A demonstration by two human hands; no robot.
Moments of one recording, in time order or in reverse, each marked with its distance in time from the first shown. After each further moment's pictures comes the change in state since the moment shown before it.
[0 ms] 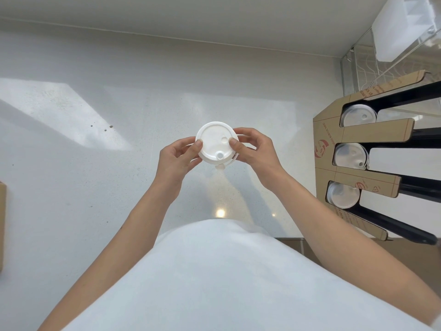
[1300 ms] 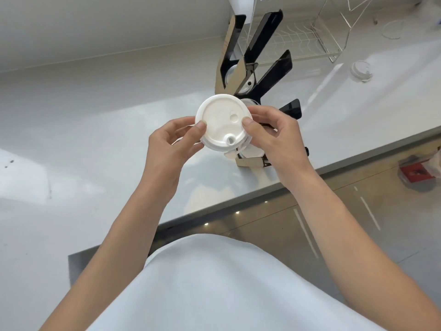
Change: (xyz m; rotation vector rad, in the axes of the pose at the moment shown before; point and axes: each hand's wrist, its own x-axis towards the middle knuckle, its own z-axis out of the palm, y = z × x) left_hand -0.140 -0.011 0.201 0.150 -0.319 0.155; right_hand -0.190 -0.011 -0.197 0.003 0.430 -0.249
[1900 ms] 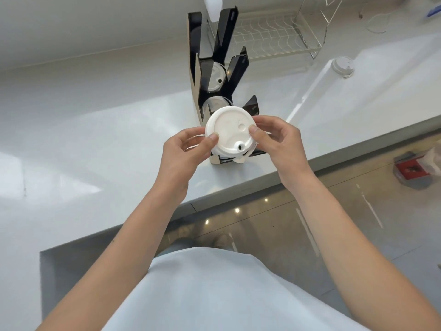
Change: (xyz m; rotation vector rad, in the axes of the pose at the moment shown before) left_hand -0.019 -0.030 0.103 0.077 0.000 -0.094; right_hand 0.003 0.042 -0.104 0.072 0.027 0.071
